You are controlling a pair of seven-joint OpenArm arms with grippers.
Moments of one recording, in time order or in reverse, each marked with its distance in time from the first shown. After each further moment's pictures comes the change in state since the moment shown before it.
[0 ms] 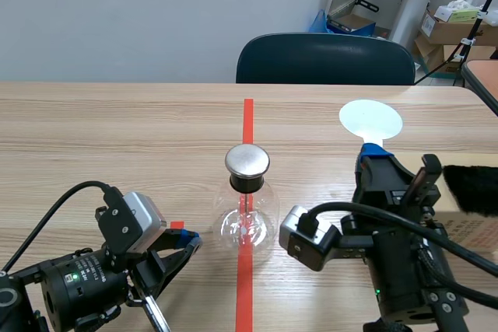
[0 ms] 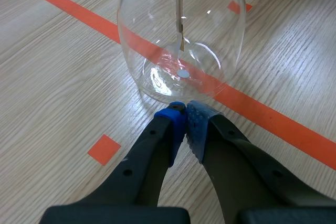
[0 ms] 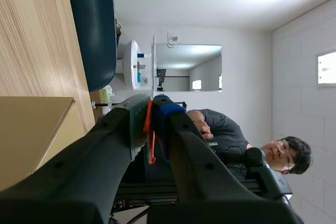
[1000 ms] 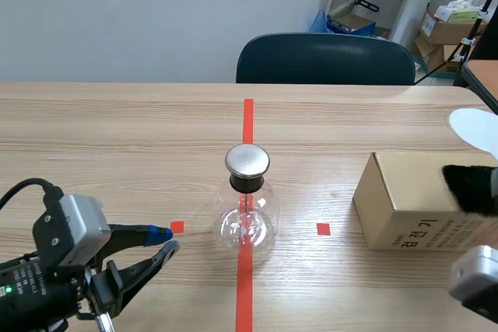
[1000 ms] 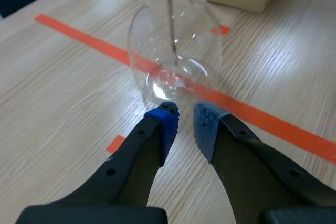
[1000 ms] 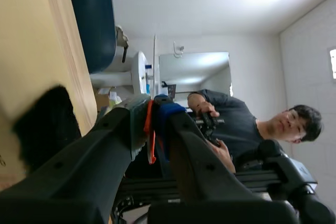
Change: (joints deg) left arm 6.4 -11.2 0.0 8.7 -3.9 0.1 -8.6; right arm -17.9 -5.0 44.3 2.5 29.1 -3.0 59.4
